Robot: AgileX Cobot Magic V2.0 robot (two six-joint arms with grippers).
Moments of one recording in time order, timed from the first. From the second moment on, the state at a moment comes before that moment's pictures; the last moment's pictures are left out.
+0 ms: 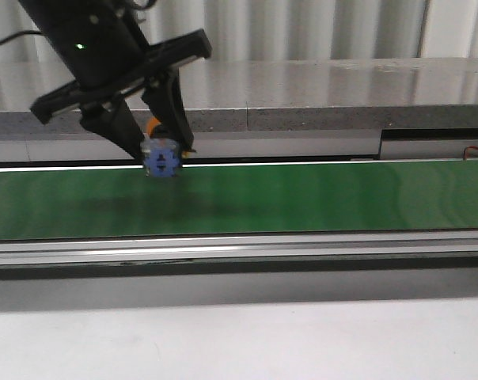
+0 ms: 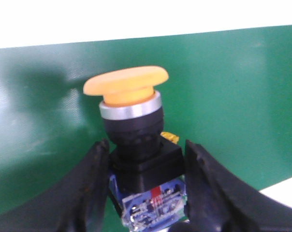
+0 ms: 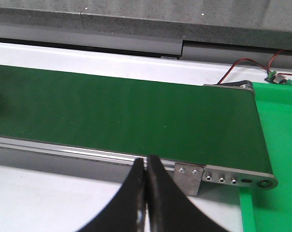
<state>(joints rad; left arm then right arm) -0.46 1.75 -1.36 -0.30 0.83 -0.22 0.16 0.28 -0.30 0.07 0.41 0.00</state>
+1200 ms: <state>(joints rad) 0.30 1.71 -1.36 0.16 1.16 0.20 0.16 0.28 -0.30 0.07 0.41 0.00</state>
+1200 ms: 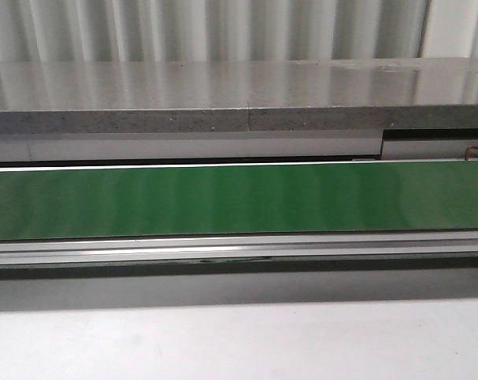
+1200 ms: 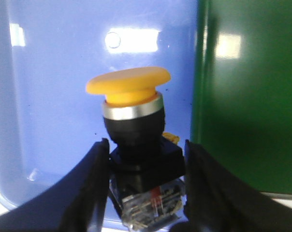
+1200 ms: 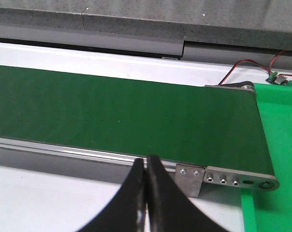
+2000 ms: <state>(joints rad) 0.35 1.96 -1.36 0.21 0.98 0.21 0.16 0.28 -0.30 0.07 0.41 0.00</state>
